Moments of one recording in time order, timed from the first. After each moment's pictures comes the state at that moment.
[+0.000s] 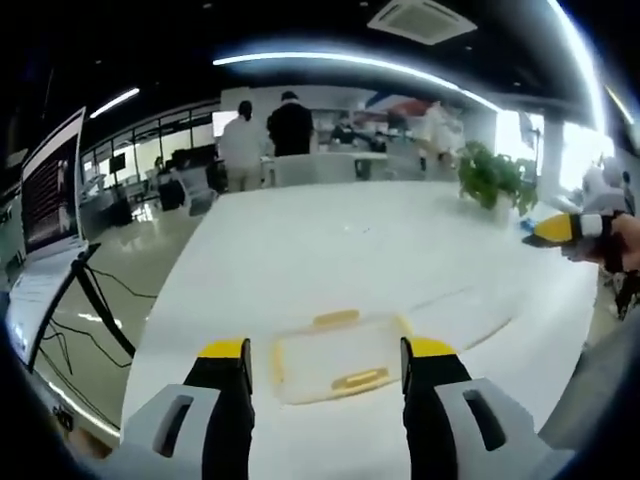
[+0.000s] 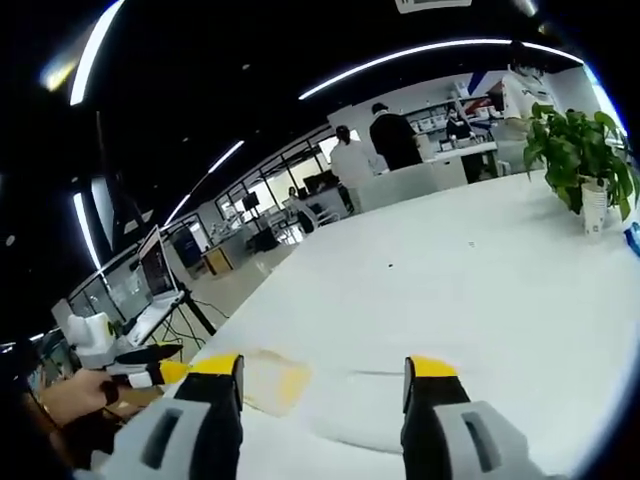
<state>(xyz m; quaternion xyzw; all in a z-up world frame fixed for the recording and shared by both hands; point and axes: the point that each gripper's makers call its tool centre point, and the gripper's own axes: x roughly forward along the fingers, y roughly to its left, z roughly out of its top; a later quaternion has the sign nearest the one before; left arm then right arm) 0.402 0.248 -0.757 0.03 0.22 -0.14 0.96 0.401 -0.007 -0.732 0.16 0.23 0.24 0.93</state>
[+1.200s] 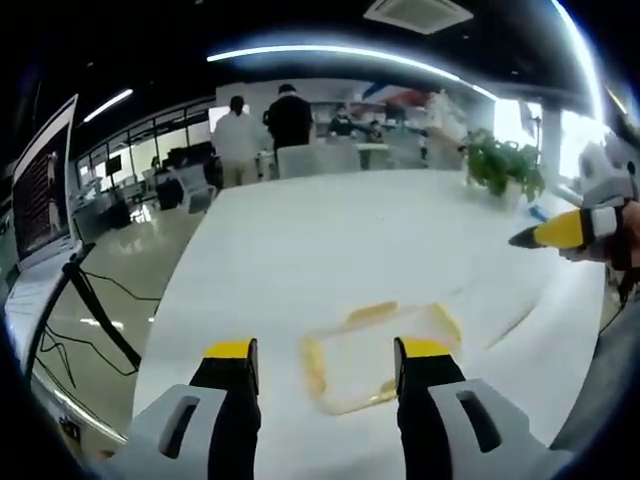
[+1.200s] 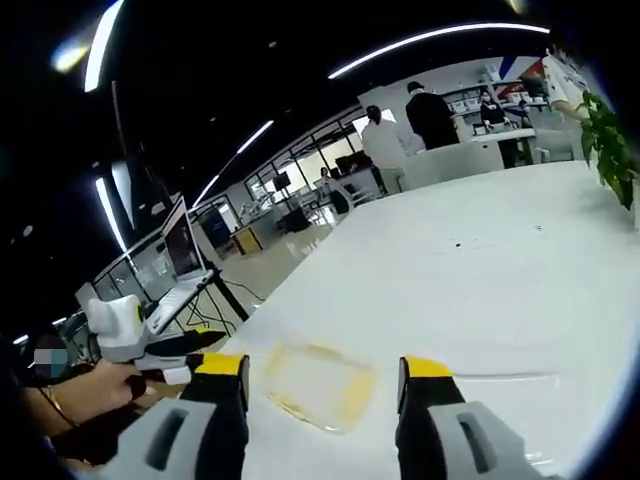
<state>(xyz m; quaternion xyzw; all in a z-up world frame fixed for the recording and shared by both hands) 0.433 0.279 -0.780 0.04 0.24 -0.14 0.96 0.420 0.096 -0.747 0.15 0.25 0.31 0.90</state>
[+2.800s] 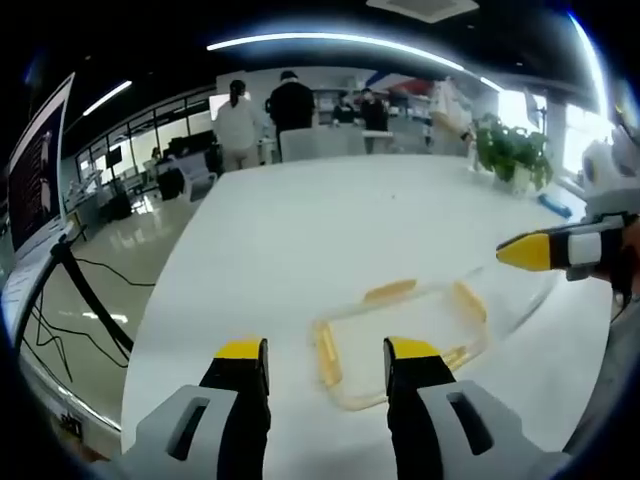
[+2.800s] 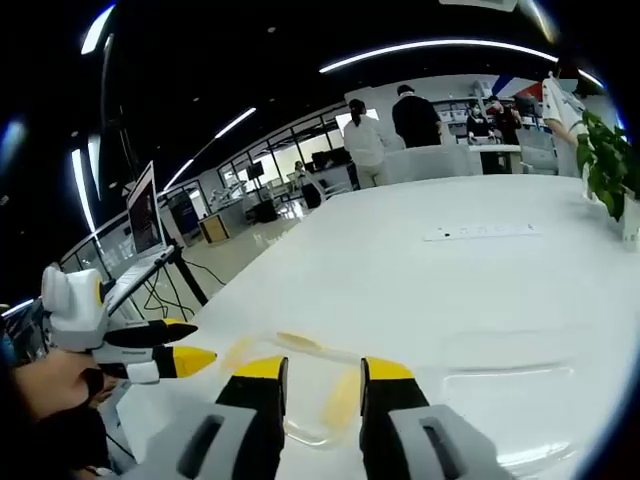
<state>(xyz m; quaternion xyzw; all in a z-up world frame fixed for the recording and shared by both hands) 0.448 0.286 -0.818 0.05 0.26 -0.14 0.95 0.443 0.124 -0.804 0.10 0.26 0.25 0.93</state>
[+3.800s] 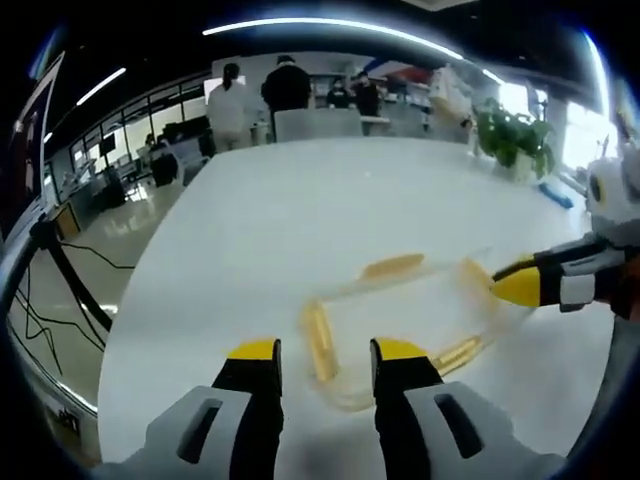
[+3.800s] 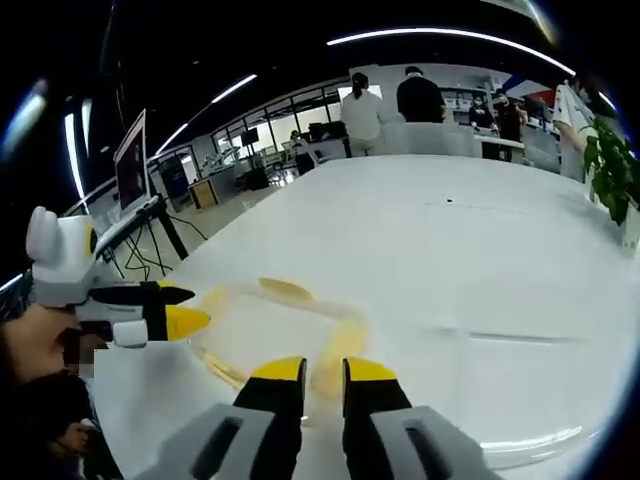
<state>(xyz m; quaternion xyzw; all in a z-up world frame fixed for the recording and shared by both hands) 0.455 0.280 -0.853 0.04 0.29 -0.15 0.94 0.437 0.132 -0.859 0.04 0.32 0.23 0.92</state>
